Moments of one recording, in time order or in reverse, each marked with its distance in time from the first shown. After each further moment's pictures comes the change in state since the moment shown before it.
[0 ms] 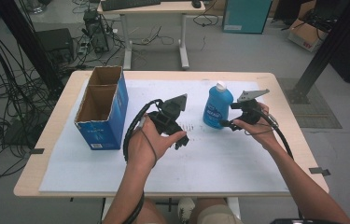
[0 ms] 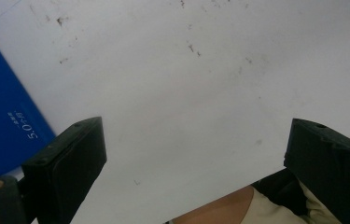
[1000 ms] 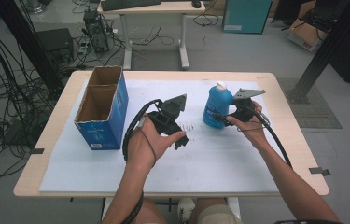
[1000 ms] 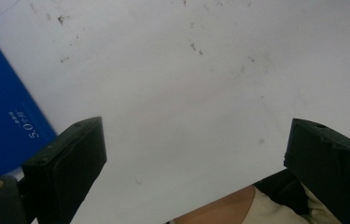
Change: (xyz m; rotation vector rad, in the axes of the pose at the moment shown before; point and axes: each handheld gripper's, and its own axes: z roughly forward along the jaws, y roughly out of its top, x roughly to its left) left arm 0.002 0.000 0.002 0.004 0.000 -0.004; right arm -0.003 0.003 0.022 -0.128 -0.038 0.018
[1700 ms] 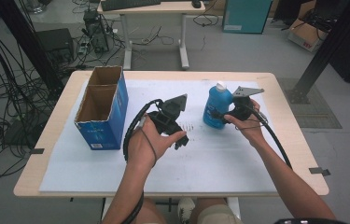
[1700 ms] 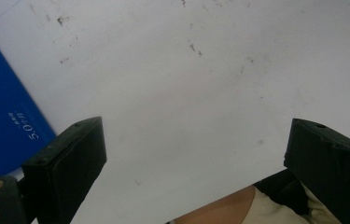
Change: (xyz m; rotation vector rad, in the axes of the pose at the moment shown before) left arm 0.000 0.001 0.000 0.000 0.007 0.005; right arm 0.001 0.006 0.005 -0.031 -0.009 0.006
